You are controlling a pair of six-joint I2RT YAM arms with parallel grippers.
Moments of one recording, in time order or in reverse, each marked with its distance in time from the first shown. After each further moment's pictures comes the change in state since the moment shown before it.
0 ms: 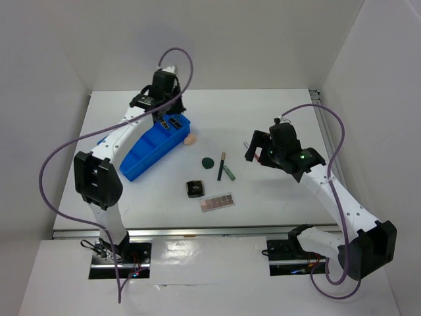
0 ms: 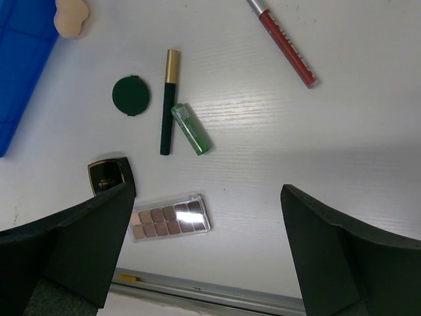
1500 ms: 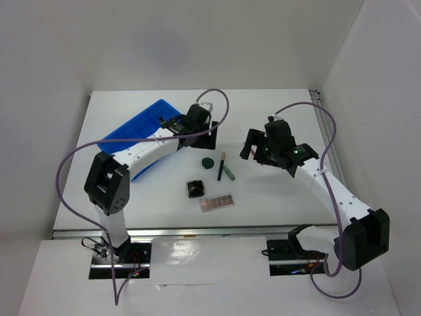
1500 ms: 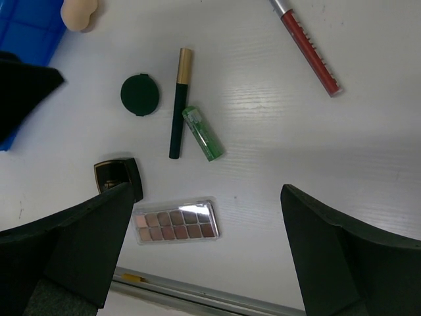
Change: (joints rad) left arm -0.171 -0.052 -0.253 0.051 -0.035 0.016; right arm 0.000 0.088 0.010 0.060 -0.058 -0.010
